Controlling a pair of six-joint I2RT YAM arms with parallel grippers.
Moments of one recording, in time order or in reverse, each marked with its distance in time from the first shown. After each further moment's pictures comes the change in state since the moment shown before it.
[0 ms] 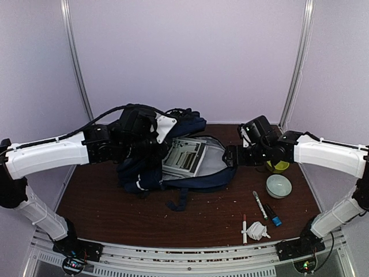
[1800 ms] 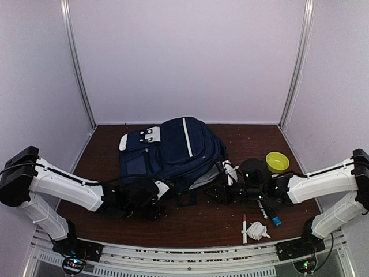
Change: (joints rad) left arm -0.131 0.050 -0.640 0.373 -0.124 -0.139; right arm 0.257 -0.029 -0.493 0.784 -0.268 -0.060
